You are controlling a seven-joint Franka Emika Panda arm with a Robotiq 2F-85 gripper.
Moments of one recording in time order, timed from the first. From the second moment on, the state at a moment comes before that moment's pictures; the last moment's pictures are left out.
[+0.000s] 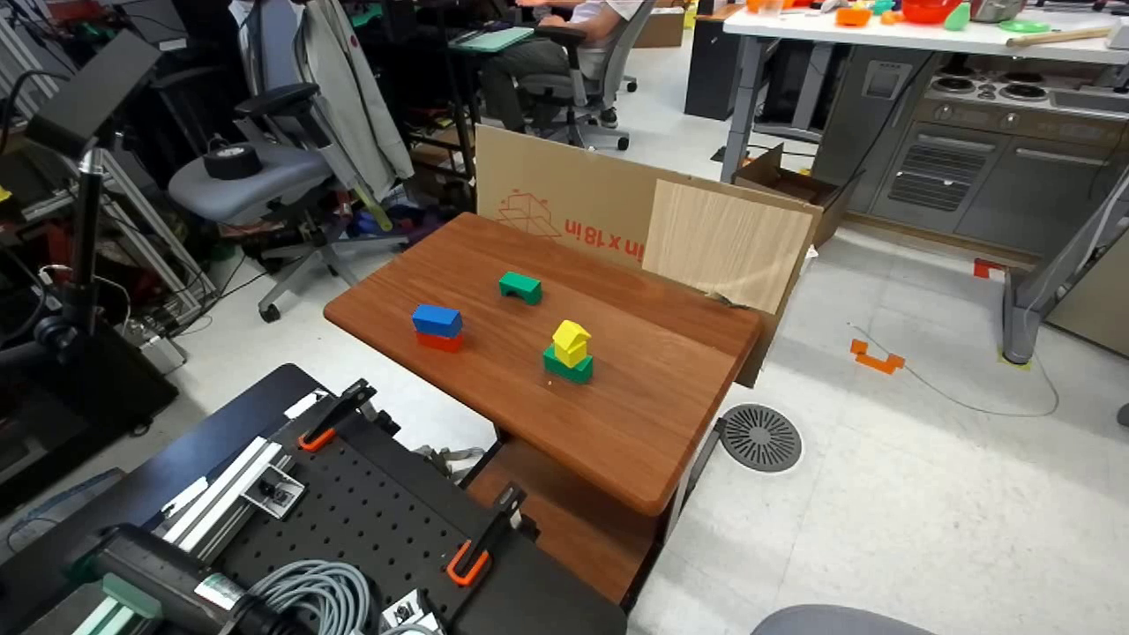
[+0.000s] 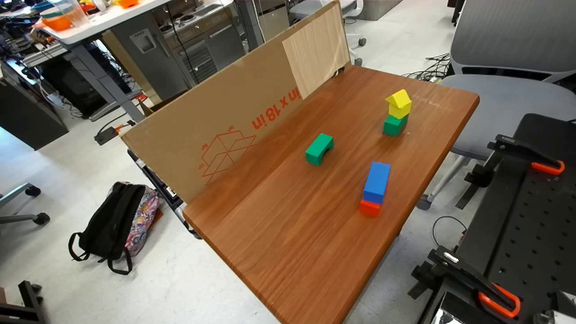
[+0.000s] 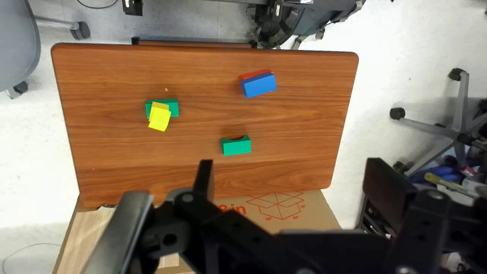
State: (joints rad) arm 0.06 -0.46 -0.10 -2.23 0.15 1.84 -0.17
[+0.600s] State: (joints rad) arm 0.06 -0.44 -0.08 -2.24 0.15 1.85 -0.16
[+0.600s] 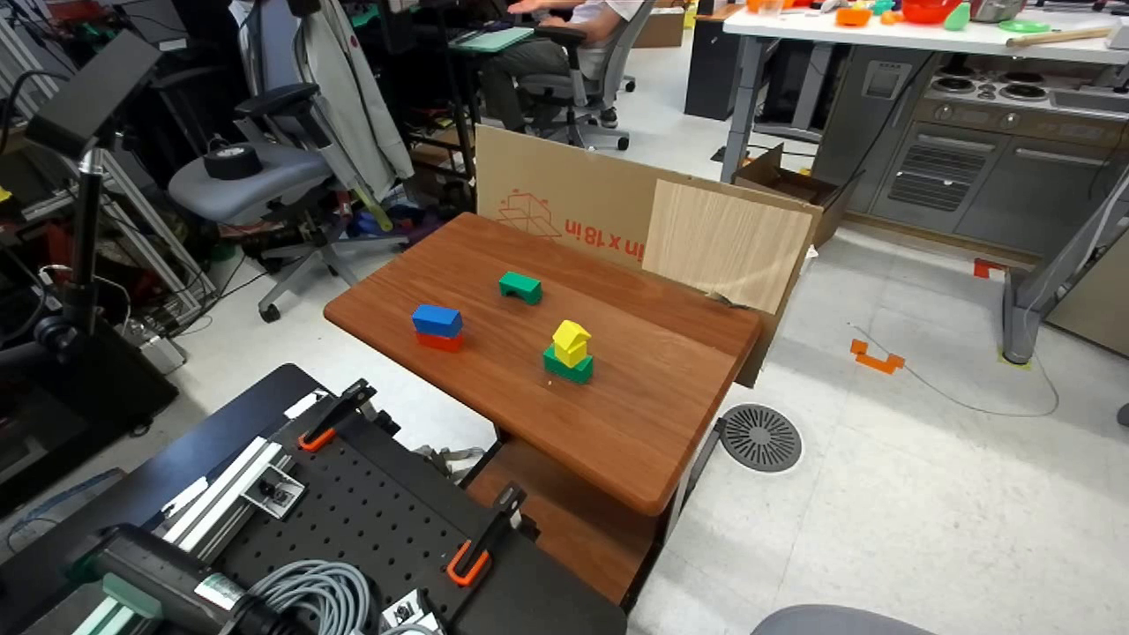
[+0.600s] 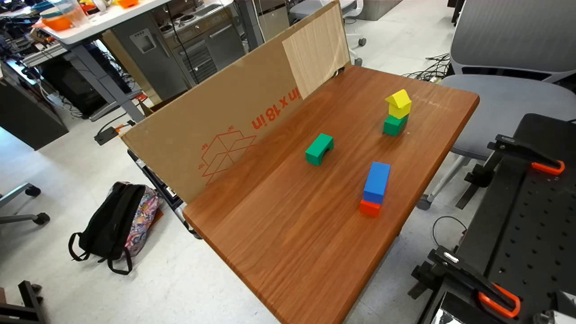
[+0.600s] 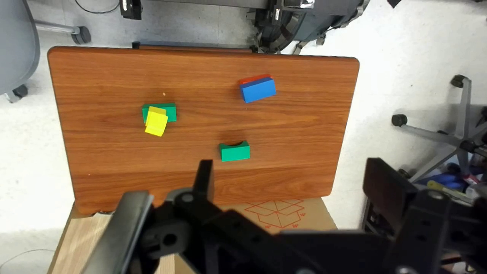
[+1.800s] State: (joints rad) arm 0.08 0.16 0.09 -2.26 -0.08 2.27 0.00
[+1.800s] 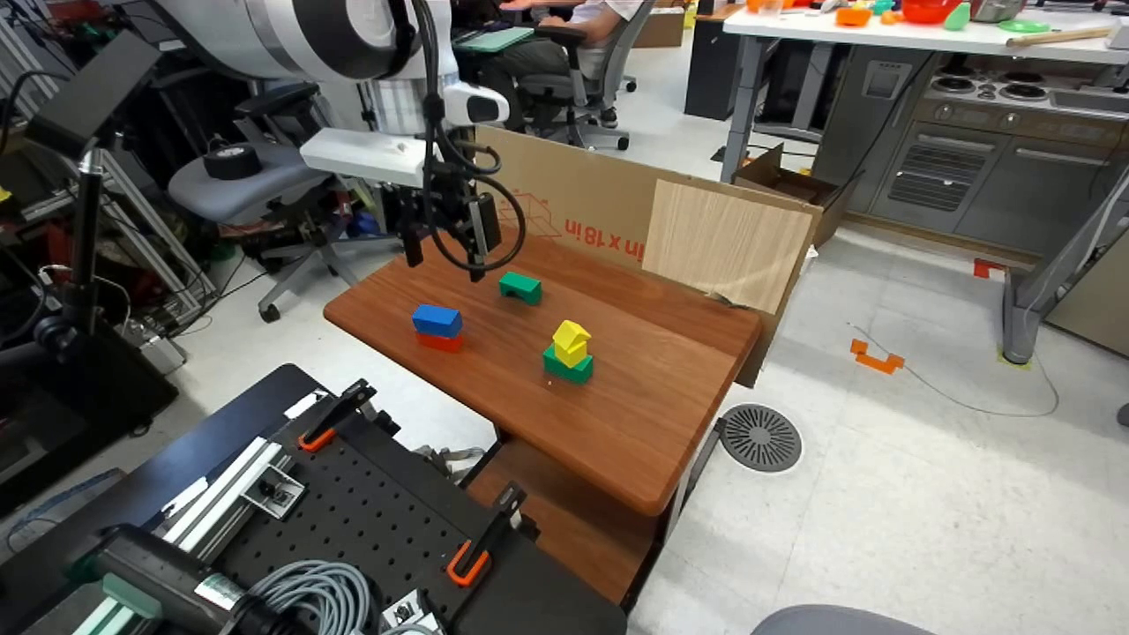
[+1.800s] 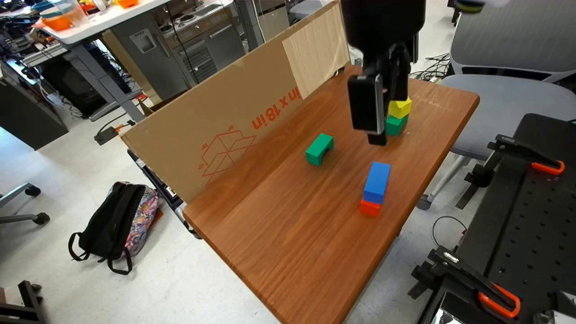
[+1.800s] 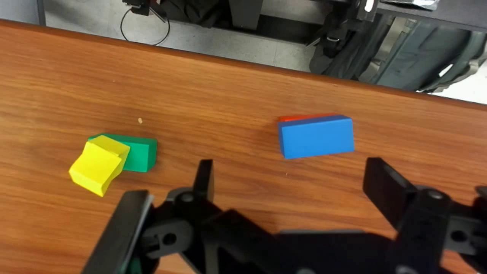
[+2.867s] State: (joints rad) arm 0.17 0.32 0.11 -2.24 -0.22 2.31 0.01
